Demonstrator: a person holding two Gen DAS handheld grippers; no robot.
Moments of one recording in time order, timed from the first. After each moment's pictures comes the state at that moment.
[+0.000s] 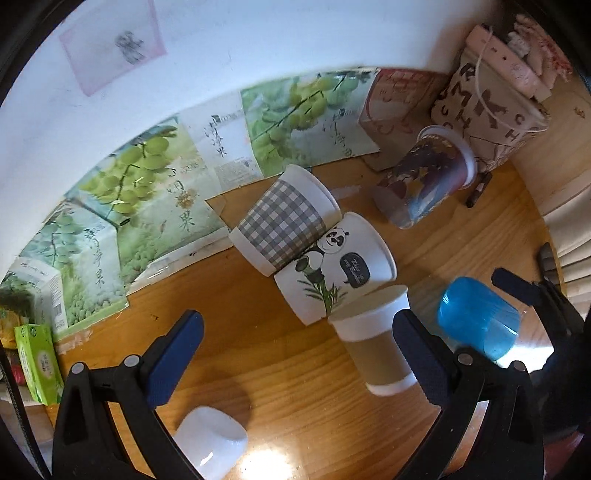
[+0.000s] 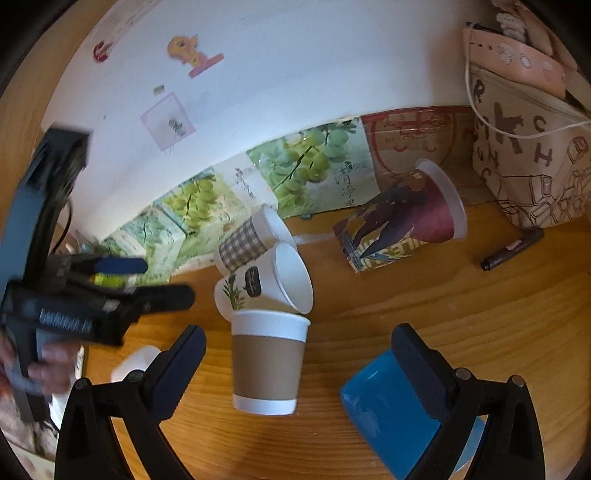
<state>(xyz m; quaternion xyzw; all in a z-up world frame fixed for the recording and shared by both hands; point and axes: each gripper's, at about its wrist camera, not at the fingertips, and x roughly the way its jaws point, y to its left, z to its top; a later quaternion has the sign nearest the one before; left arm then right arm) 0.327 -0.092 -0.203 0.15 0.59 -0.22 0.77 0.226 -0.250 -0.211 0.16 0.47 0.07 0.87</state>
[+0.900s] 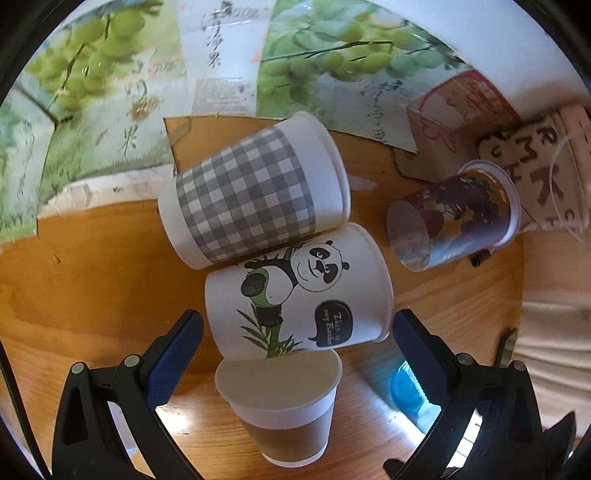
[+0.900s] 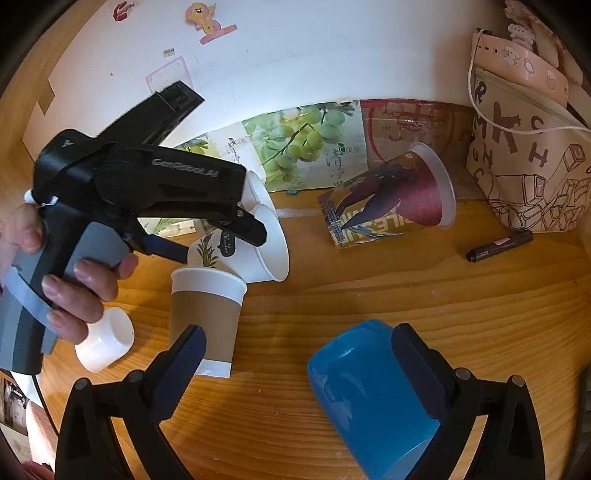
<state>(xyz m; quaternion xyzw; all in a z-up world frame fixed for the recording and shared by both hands) 0.371 -0.112 -0.270 -0.04 0.70 -0.15 0.70 0.207 -0.248 -0.234 0.10 0.47 0.06 0.87</state>
